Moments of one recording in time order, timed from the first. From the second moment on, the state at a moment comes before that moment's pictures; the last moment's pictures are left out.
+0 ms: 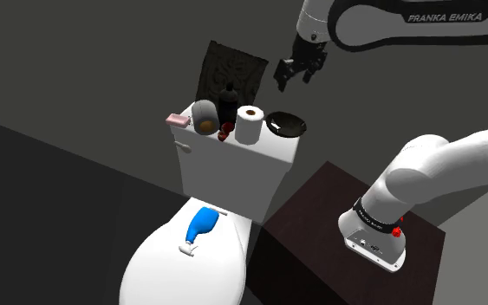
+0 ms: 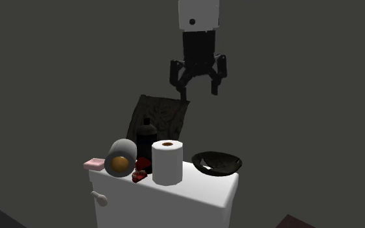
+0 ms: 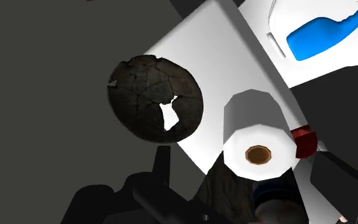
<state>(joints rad) -0.06 -0.68 0.26 -2.41 -0.11 1.91 0.47</state>
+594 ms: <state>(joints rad) -0.24 -0.35 0.59 -2.27 -0.32 2.07 1.02</state>
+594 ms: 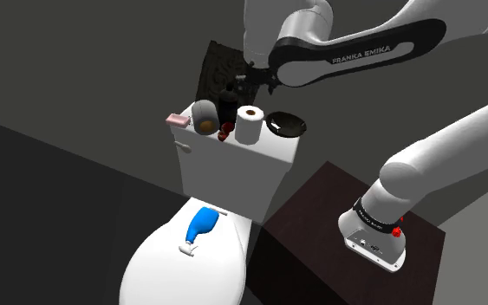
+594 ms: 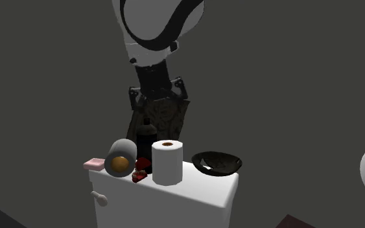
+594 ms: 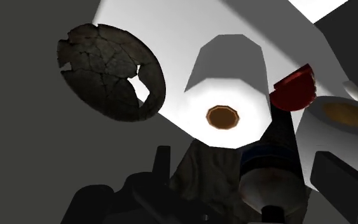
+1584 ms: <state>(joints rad) -0.28 0.26 0.75 -1.89 -0.91 1.88 1.68</state>
